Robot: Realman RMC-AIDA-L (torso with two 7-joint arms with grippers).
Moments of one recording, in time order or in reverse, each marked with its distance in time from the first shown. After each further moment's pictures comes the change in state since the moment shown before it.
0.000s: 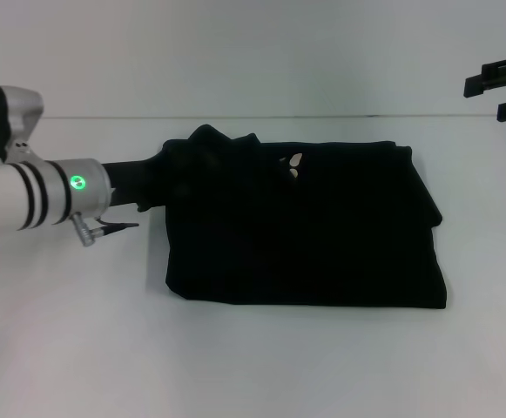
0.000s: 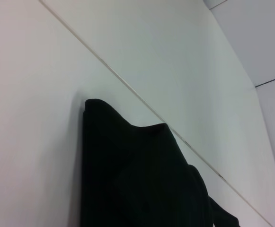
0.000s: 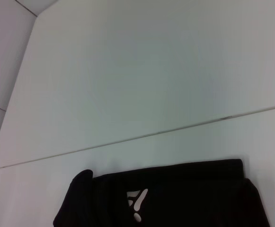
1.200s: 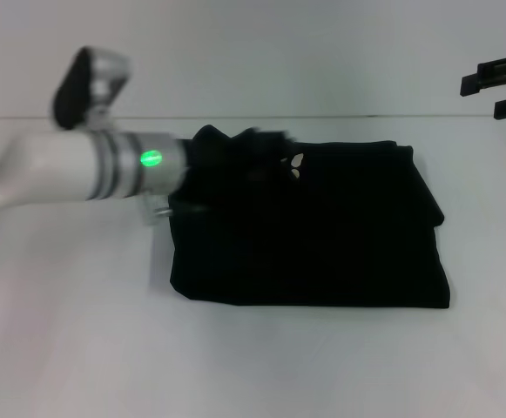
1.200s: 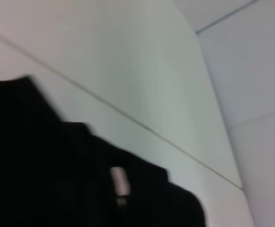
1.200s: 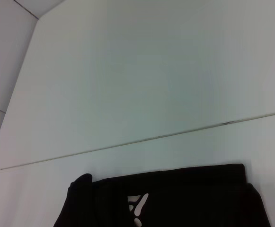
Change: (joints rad) left arm -0.112 -0.037 0.042 0.000 -0.002 0.066 0.009; right arm -0.001 0.011 -0.004 -0.006 0.001 0.021 -0.012
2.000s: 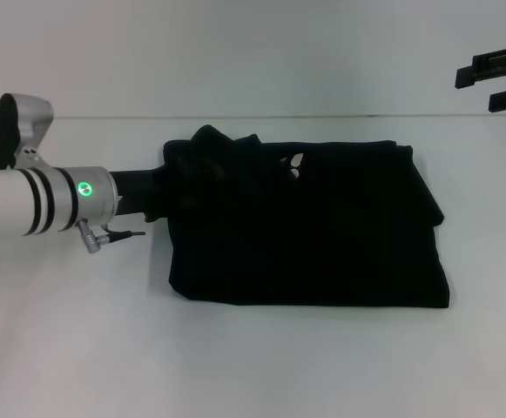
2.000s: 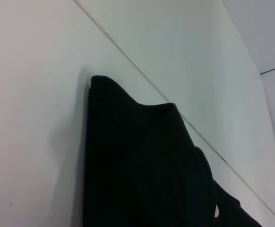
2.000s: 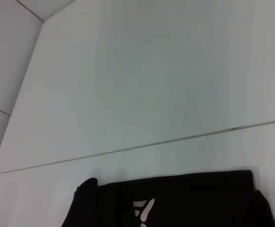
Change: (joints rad) left arm 0.104 0.045 -0.021 -0.032 0.004 -0.049 -0.040; right arm 0.013 0.001 0.002 0.004 0.005 0.007 0.000
